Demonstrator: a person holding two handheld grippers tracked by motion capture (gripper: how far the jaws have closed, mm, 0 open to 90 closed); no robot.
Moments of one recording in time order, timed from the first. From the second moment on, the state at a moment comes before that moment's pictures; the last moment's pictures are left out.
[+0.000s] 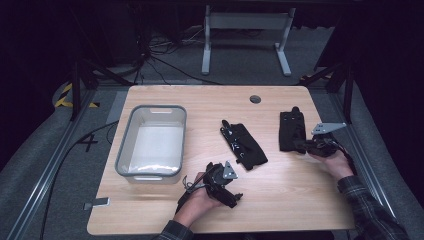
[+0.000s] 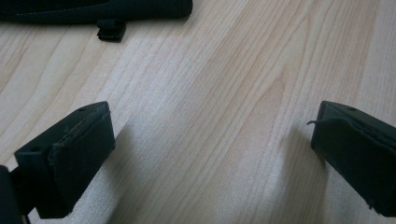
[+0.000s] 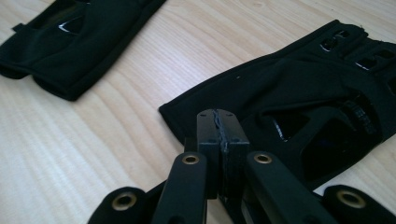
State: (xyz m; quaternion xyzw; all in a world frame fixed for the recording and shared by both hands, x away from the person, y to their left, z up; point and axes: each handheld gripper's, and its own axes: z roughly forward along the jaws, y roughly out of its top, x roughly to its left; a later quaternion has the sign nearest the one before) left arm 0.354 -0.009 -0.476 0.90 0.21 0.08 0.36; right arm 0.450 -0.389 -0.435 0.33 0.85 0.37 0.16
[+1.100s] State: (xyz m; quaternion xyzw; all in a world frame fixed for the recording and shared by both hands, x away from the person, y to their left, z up) left arm 0.354 -0.009 -0.476 0.91 0.21 0.08 0.36; right arm 0.440 -0.388 -0.448 0.32 0.87 0.35 0.11
